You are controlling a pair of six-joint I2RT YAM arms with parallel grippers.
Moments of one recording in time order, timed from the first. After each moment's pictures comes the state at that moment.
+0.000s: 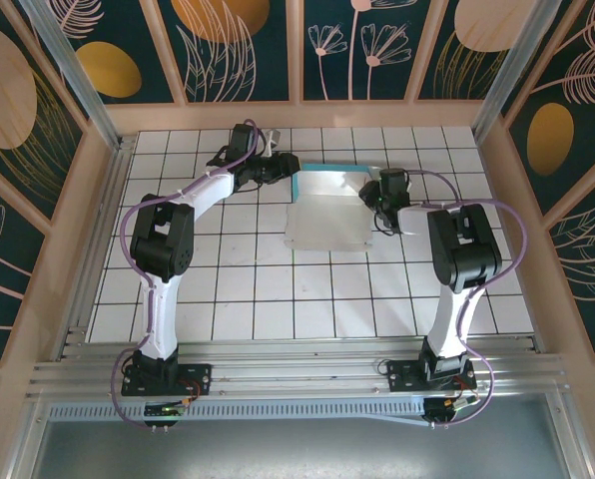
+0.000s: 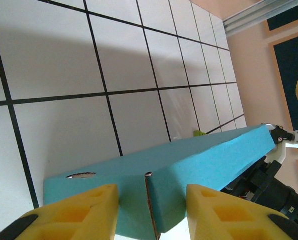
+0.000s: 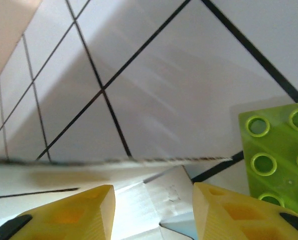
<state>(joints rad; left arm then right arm) -0.37 2.19 1.71 -0.16 0.59 -0.65 0.23 1.94 1.04 0.20 0.03 0.88</state>
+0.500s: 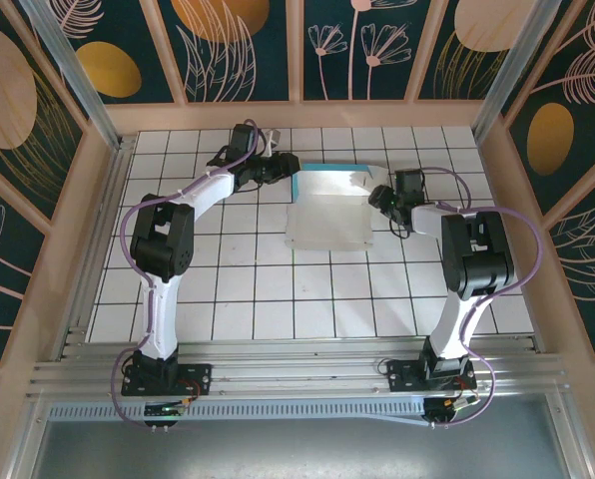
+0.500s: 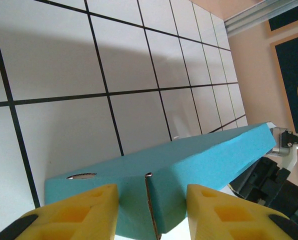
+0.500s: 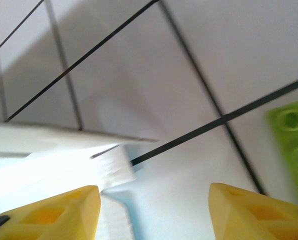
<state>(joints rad) -0.37 2.19 1.71 -0.16 0.59 -0.65 0.15 1.86 1.02 0.06 -0.08 0.65</state>
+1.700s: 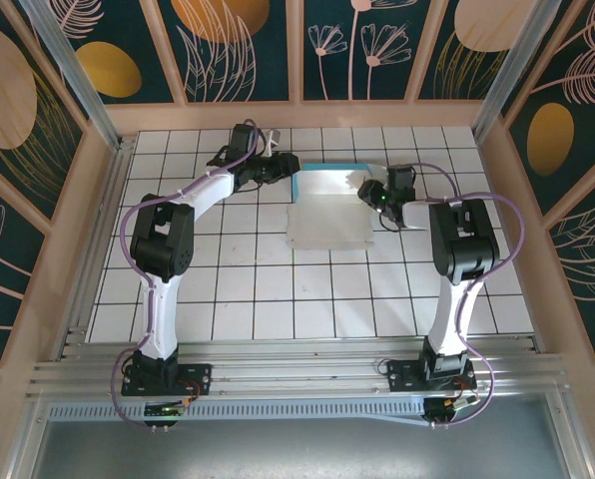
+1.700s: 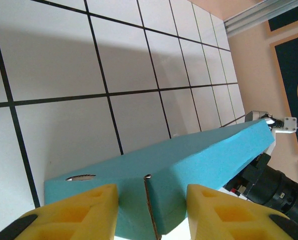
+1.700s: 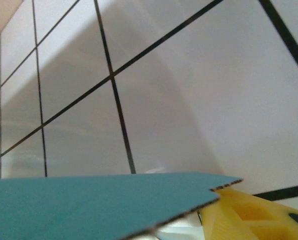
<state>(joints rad) -0.37 2.19 1.71 -0.16 0.59 -0.65 0.17 2.02 1.10 0.21 -0.18 0.68</state>
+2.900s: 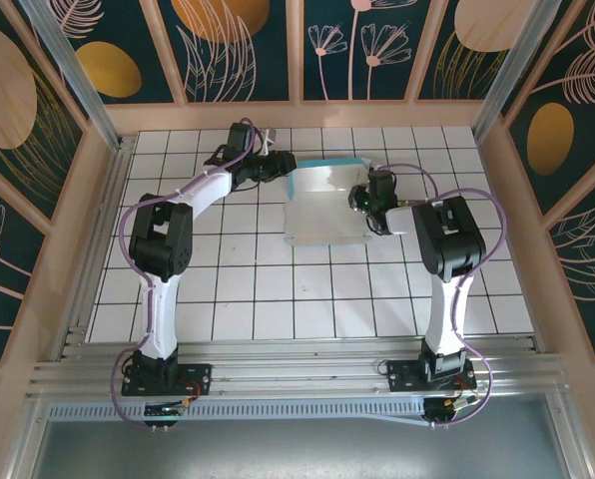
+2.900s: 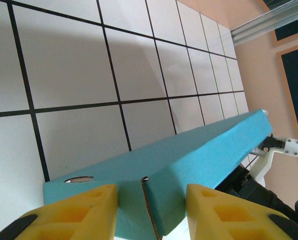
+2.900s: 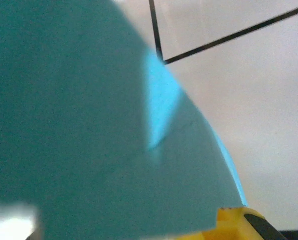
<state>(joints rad) -0.35 2.19 1.71 -0.16 0.56 -0.65 0.28 2.08 1.10 0.36 -0.02 0.52</state>
